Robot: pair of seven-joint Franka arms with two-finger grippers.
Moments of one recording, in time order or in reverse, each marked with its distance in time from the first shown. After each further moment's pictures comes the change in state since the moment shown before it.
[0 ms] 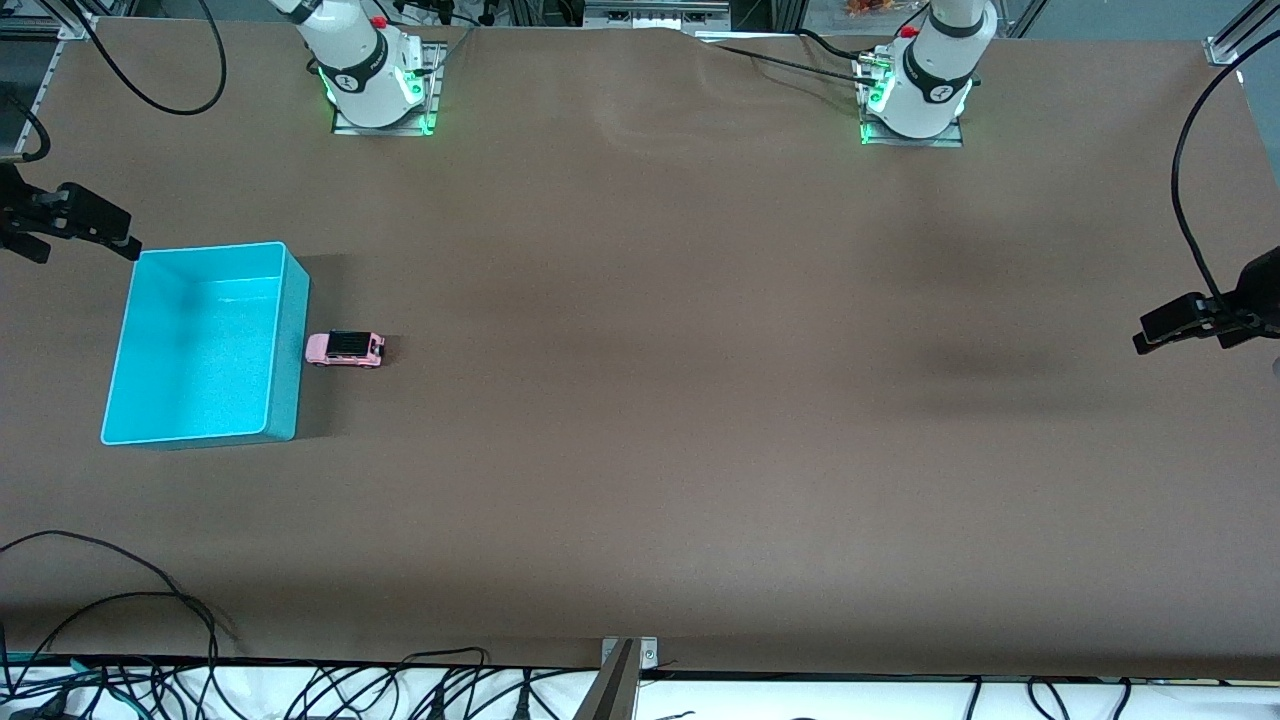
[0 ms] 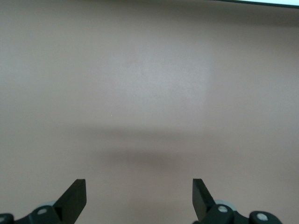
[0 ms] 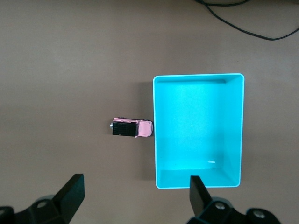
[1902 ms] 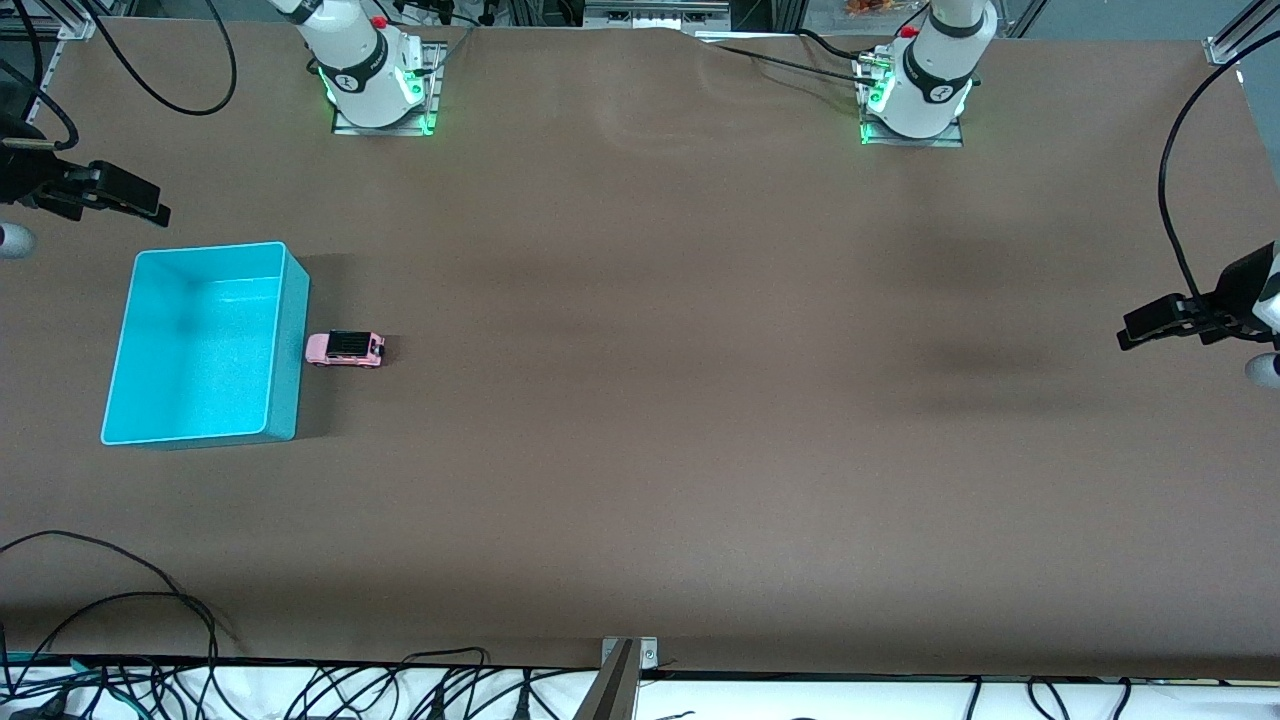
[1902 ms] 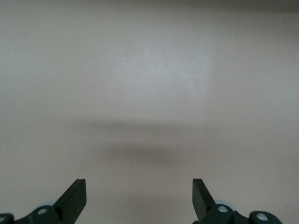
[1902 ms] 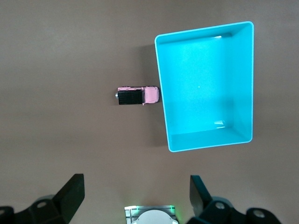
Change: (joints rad) left arm 0.000 -0.003 0.000 -0.037 0.000 0.000 0.001; right arm 0.024 -0.005 0.006 0.026 0.000 -0.174 0.147
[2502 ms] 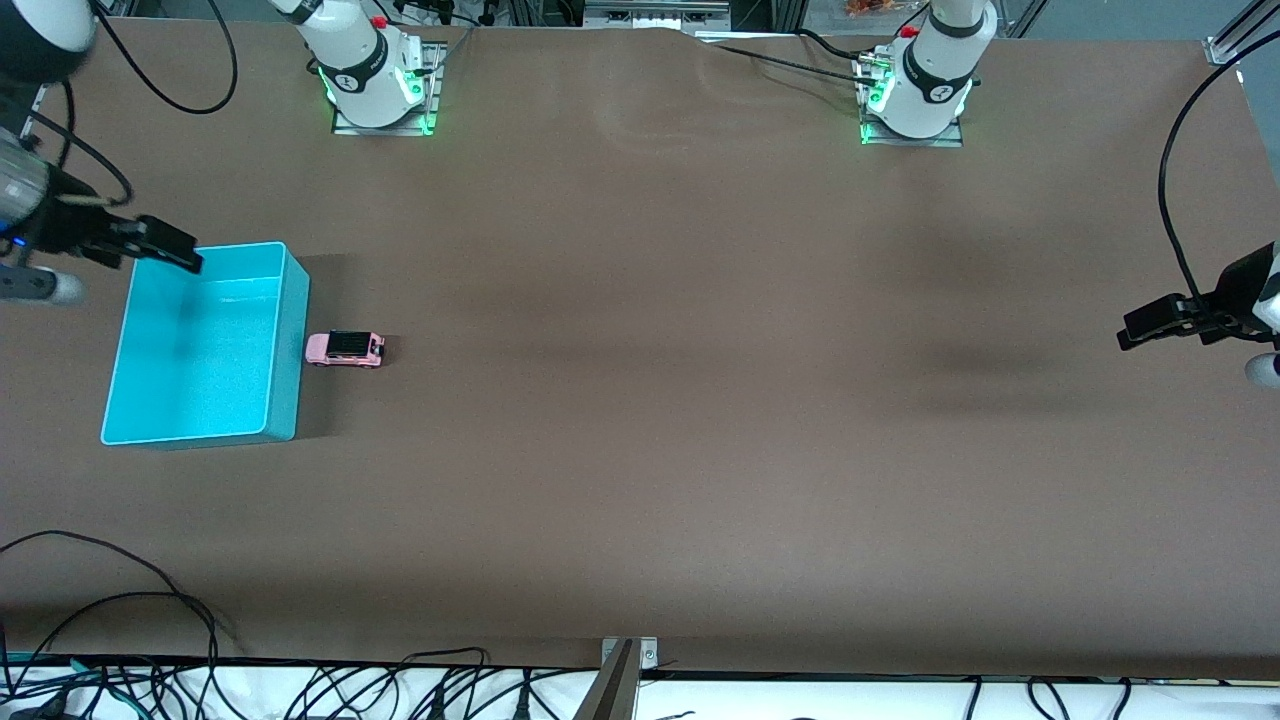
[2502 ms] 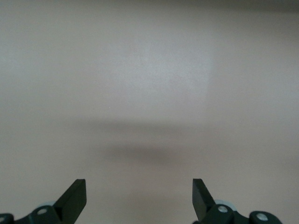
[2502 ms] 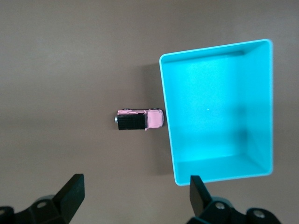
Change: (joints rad) left arm 0.000 0.000 0.000 0.000 0.000 0.000 0.000; right arm 0.001 -0.007 0.013 -0.246 0.006 0.309 0.009
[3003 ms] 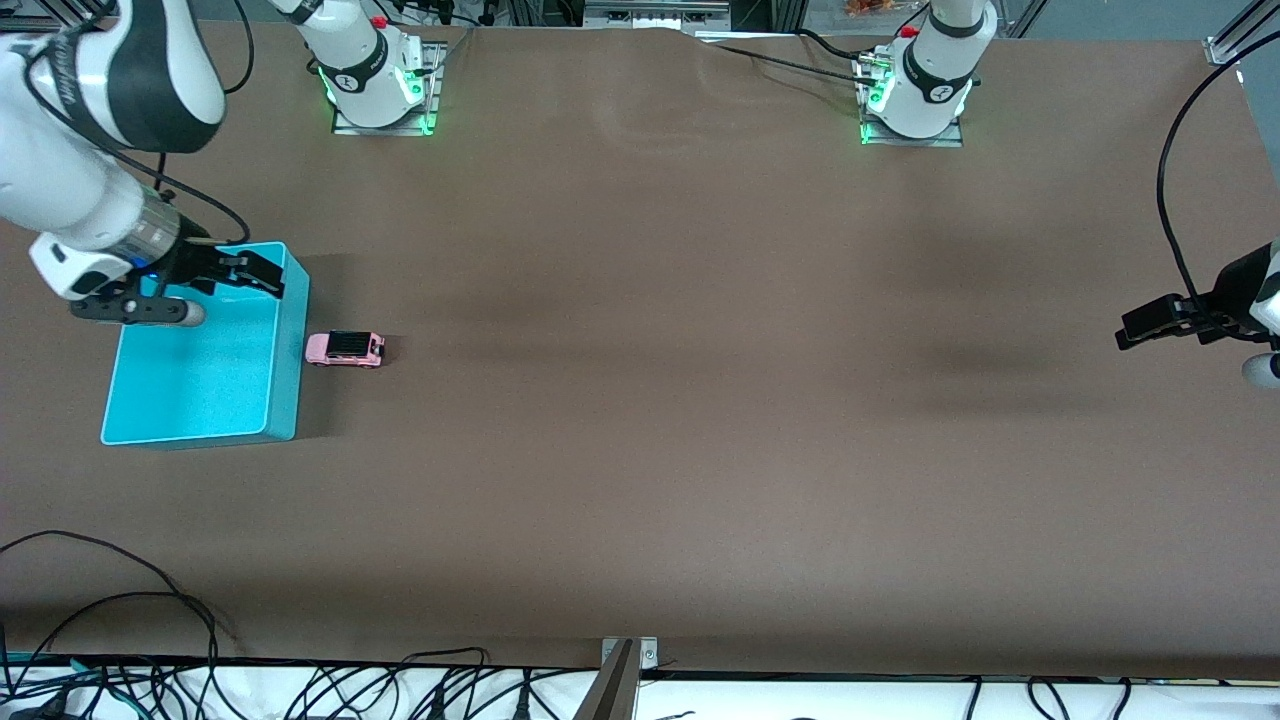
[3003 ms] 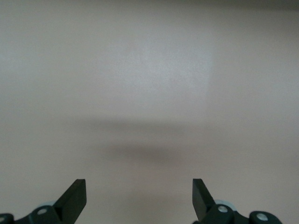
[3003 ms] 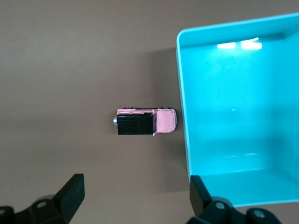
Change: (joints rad) left arm 0.000 0.000 0.000 -0.005 0.000 0.000 0.000; right arm 0.002 -0.045 0.033 -0.342 0.008 0.316 0.009
